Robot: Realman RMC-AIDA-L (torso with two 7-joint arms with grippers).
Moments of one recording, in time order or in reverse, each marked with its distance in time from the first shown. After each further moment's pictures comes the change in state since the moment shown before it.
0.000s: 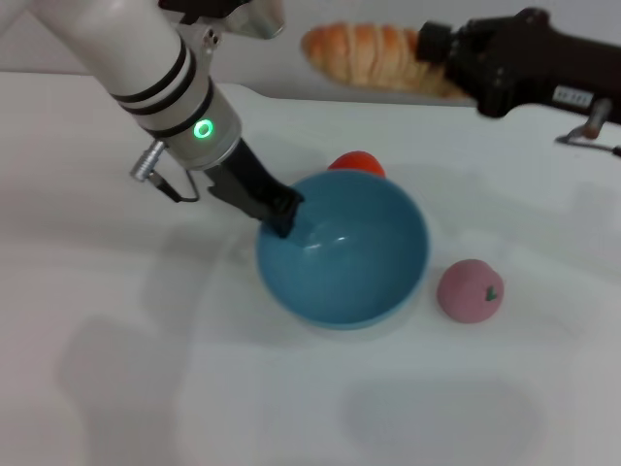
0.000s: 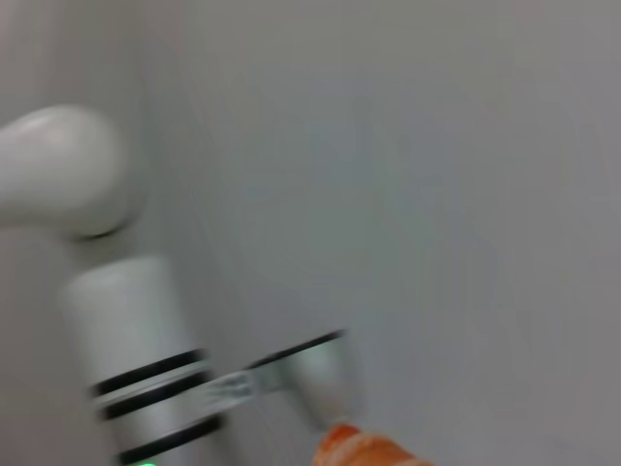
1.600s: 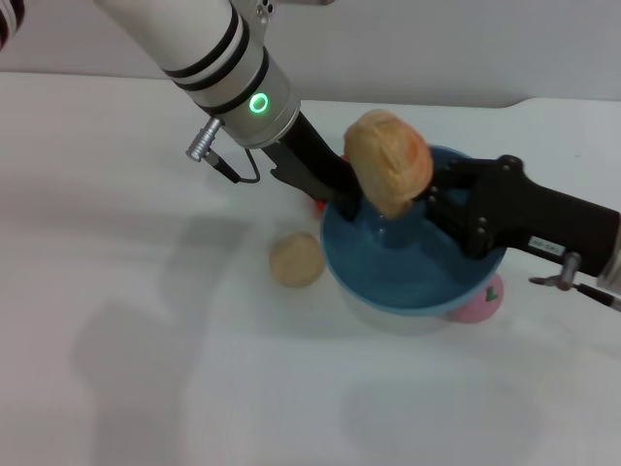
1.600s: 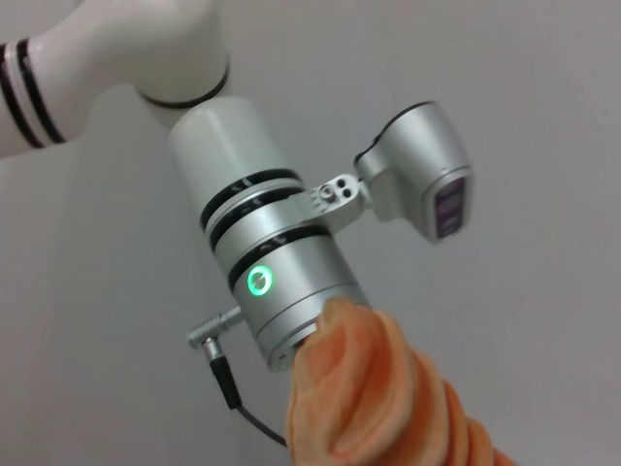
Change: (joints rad) left arm -0.075 0.005 0.028 -0.043 -0.145 -0.040 0.000; right arm -0.100 -0.009 -0.173 0.380 0.313 -0.048 -0.406
